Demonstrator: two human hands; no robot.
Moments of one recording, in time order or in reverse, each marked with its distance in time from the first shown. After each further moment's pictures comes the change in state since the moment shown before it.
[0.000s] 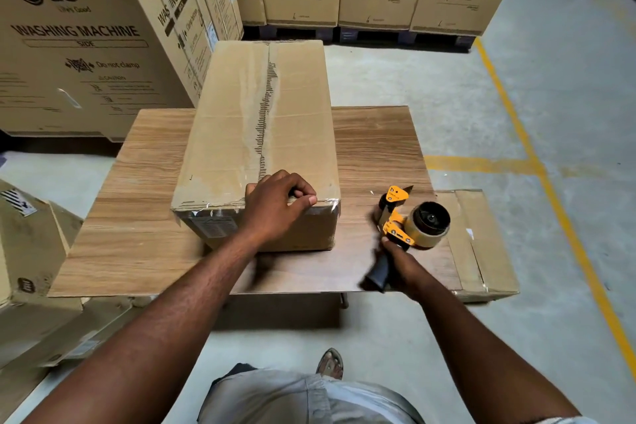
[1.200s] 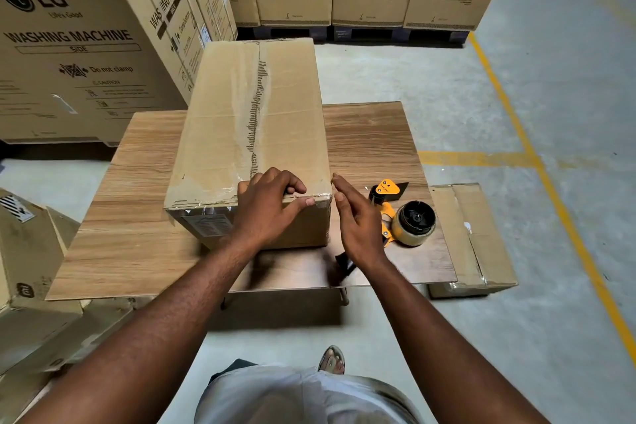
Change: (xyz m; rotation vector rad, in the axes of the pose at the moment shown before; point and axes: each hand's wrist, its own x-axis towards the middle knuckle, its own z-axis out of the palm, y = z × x) left_hand -0.009 -0.004 0.009 0.141 0.077 0.078; right_hand -0.067 -0.042 0.094 -0.304 0.098 -1.153
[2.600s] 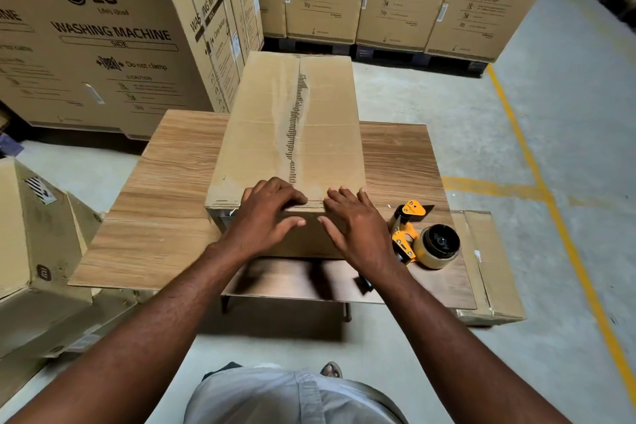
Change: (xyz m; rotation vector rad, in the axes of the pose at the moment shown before) left_hand -0.019 -0.063 -0.043 -0.010 -0.036 0.143; right_hand 0.011 -0.041 0.036 -0.799 -0.256 -0.508
